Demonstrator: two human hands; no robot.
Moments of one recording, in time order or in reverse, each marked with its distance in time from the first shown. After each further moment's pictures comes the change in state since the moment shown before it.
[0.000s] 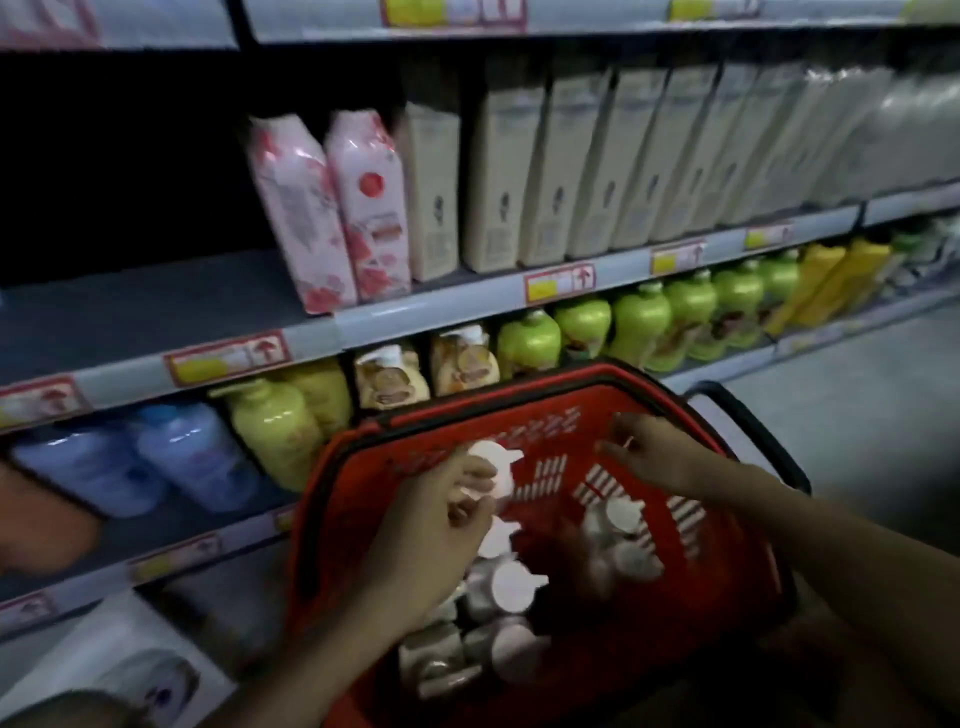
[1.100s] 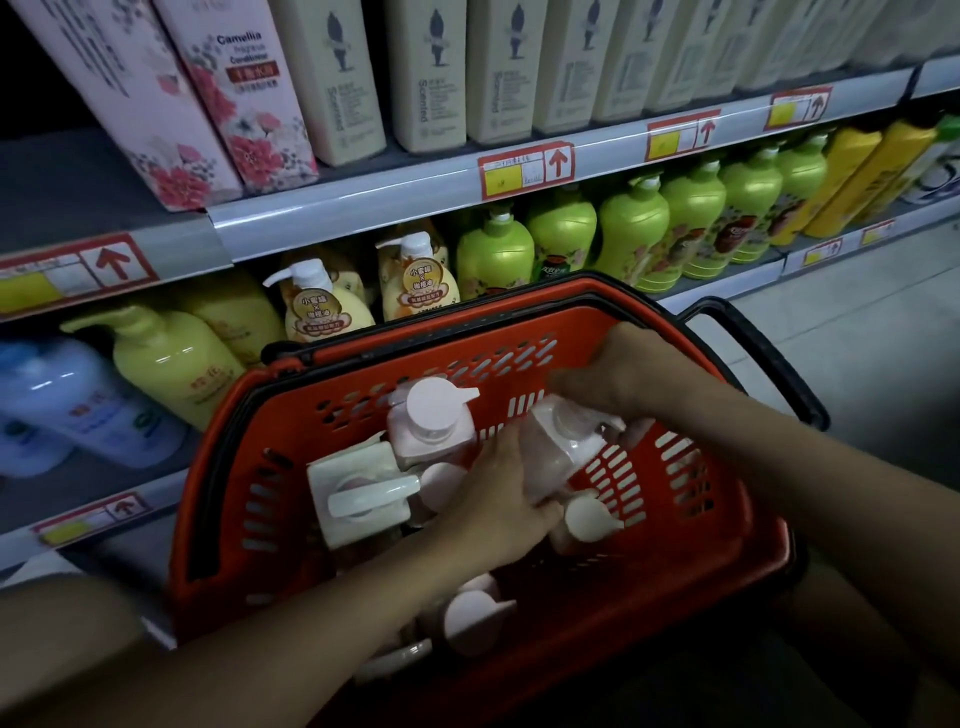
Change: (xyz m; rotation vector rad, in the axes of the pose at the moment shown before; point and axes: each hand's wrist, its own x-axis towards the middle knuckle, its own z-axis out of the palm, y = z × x) left_hand 0.044 -0.067 0.133 0.186 -0.286 -0.061; right_hand 0.021 -0.017 0.008 0.221 0.083 0.331
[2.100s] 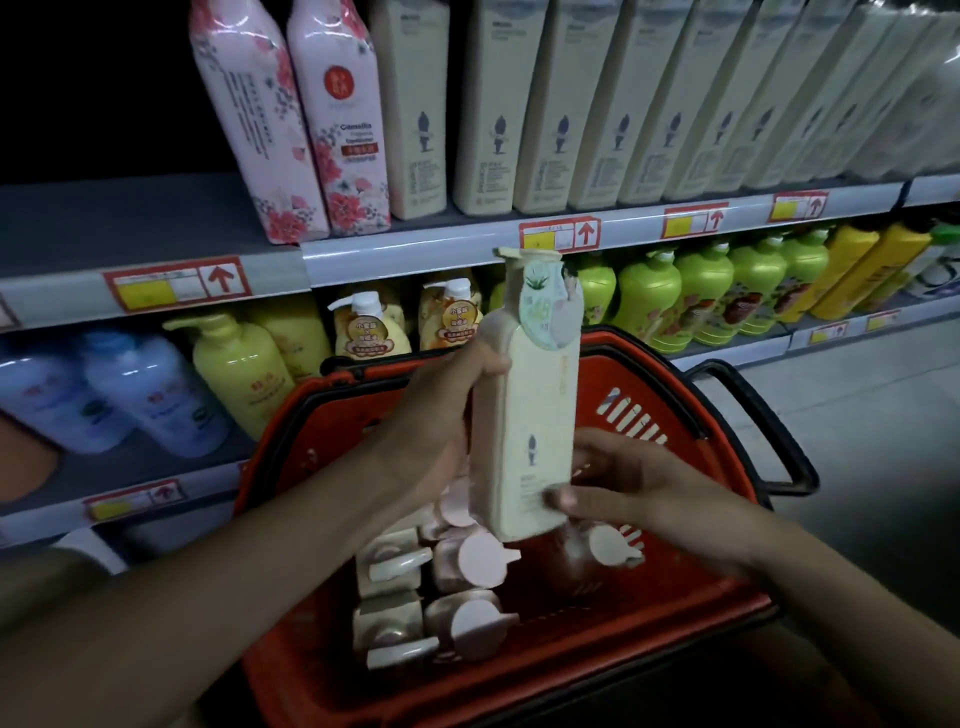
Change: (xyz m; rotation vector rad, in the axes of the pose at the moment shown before) left_hand -0.031 0.075 -0.121 -0.980 0.095 -0.115; right_hand -0.079 0.036 0.004 0.570 -0.482 -0.459
